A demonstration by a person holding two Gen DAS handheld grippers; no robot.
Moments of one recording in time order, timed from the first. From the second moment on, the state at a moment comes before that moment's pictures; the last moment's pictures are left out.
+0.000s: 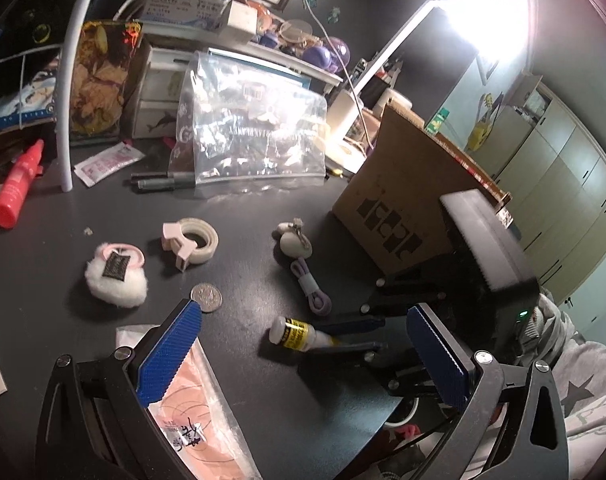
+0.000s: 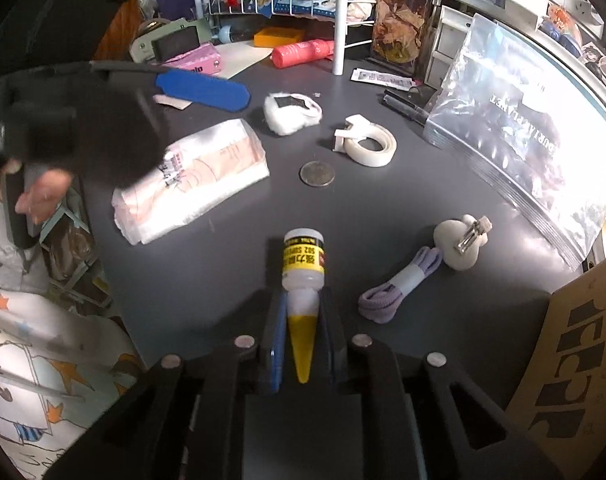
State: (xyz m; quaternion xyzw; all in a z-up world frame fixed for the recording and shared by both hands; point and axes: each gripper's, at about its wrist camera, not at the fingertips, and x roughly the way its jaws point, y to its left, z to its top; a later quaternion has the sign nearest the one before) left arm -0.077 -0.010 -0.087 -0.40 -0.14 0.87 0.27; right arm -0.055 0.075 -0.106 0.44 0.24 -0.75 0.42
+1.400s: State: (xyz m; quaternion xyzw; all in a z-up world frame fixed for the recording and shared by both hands) left arm -0.176 0.146 0.060 -0.34 -0.08 0.82 0.44; right arm -0.073 0.225 0.084 0.28 0.11 -0.89 0.34
